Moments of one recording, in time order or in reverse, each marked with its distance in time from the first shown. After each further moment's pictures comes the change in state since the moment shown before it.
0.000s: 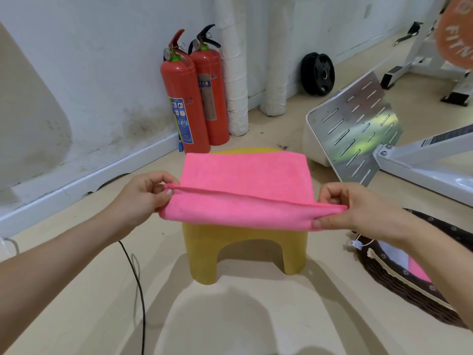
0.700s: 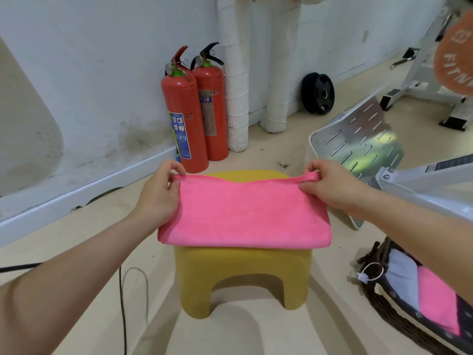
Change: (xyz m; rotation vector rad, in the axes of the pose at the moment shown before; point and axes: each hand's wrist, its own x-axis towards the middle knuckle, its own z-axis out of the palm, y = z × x) left_hand 0.073 0.000 0.027 0.336 0.361 0.085; right_hand 0.108 -0.012 -0.020 -0.222 0.350 0.135
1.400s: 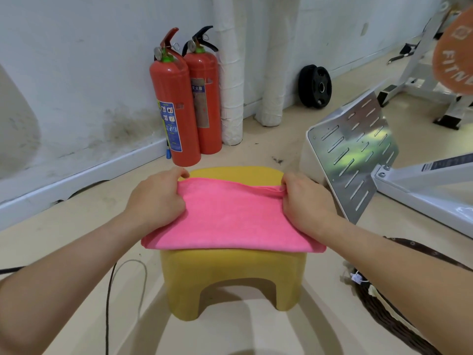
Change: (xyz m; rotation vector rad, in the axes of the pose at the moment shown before) left_hand 0.008 0.006 0.013 0.580 -0.197 0.069; right_hand 0.014 0.024 0.053 -0.688 0.196 -0.234
